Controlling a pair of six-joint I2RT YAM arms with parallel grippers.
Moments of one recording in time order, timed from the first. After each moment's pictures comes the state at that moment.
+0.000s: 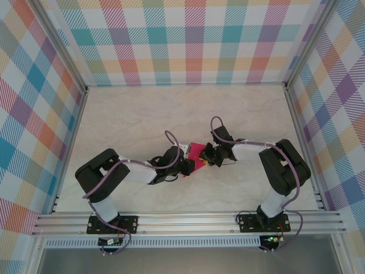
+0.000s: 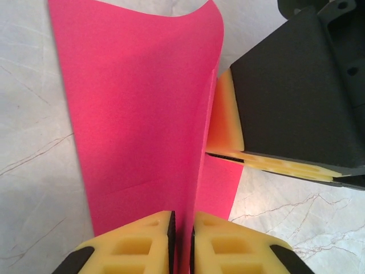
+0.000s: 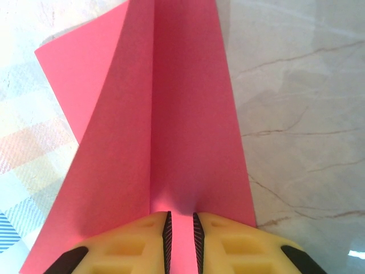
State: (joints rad) left arm -0.86 1.73 0.66 0.40 0.07 -0.62; right arm 0.53 1.71 0.81 -0.17 -0.39 1.07
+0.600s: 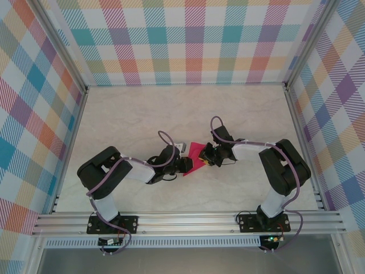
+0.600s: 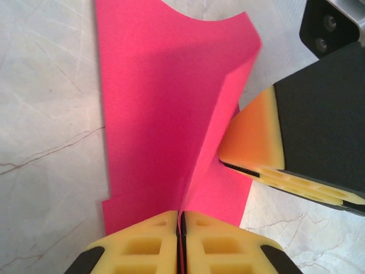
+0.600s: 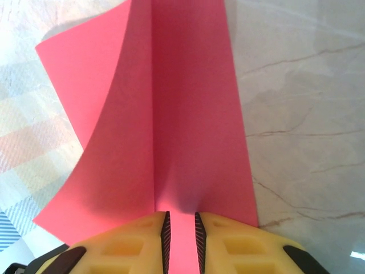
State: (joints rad) left arm -0.80 1.77 0.62 0.51 0.15 -0.78; right arm 0.53 1.71 0.81 -0.17 -0.39 1.06
